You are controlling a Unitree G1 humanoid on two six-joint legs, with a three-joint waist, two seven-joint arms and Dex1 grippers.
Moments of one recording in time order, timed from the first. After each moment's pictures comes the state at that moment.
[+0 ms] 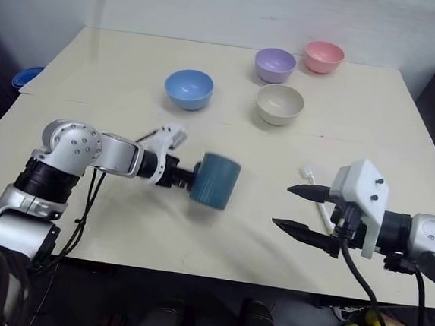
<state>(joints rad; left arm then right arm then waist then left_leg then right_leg) -0.94 0.61 -0.24 0.15 -1.08 1.17 -0.04 -0.07 -1.05 -0.48 -0.73 1.01 0.85 0.85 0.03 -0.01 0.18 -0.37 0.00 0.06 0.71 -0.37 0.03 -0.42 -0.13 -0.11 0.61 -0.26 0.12</state>
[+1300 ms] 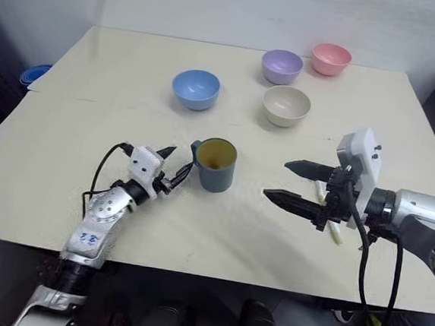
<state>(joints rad) -0.28 0.37 -0.06 -0.08 -0.13 0.11 -0.33 -0.28 -0.95 -0.31 -0.49 1.11 0.91 0.68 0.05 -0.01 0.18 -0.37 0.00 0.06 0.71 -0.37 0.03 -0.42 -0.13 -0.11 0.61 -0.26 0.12</state>
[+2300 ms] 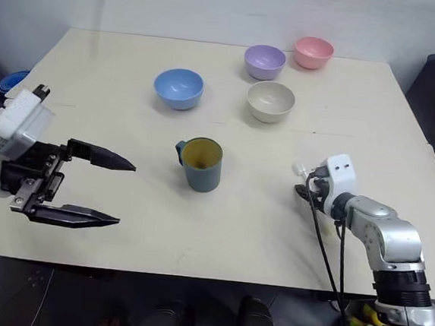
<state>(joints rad) -0.42 1.25 0.31 -0.50 -0.99 0.86 -1.15 -0.42 -0.69 -0.05 -0.02 0.47 0.83 0.41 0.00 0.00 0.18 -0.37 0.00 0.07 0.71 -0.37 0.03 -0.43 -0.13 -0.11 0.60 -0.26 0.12</state>
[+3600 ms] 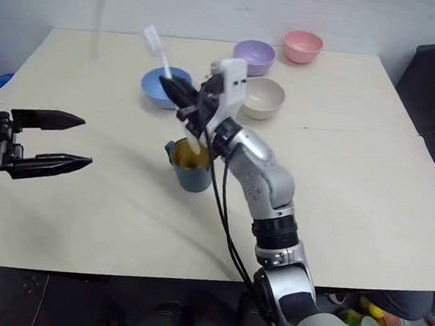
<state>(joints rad) -0.27 1.17 0.55 -0.31 -0.86 0.83 -1.00 -0.84 0.08 0.07 0.06 0.55 0.46 0.46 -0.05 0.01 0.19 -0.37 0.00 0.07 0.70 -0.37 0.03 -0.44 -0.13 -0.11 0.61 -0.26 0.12</state>
